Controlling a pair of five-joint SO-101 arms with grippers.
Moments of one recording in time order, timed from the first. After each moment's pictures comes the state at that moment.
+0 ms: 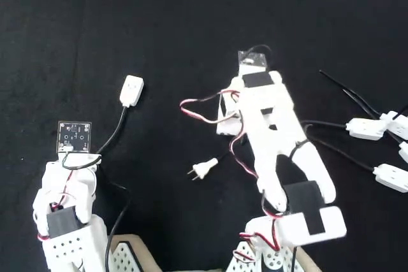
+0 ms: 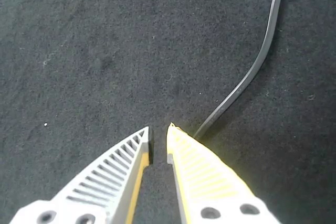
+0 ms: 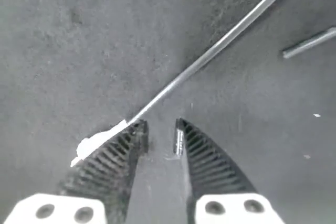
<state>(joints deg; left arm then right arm) -23.9 -104.1 96.0 61.8 -21.6 -11.3 -0.4 26.6 75.0 -21.1</state>
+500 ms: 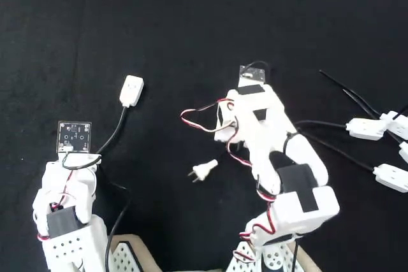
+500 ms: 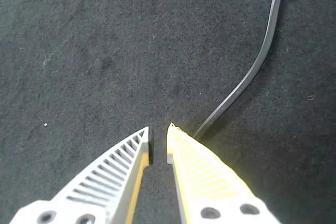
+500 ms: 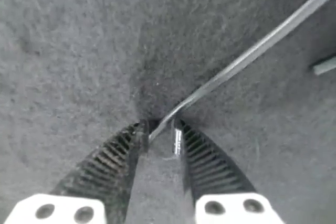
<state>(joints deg) -23.9 -104.1 96.0 61.8 -21.6 -11.2 7.3 31.6 65.8 -24.0</state>
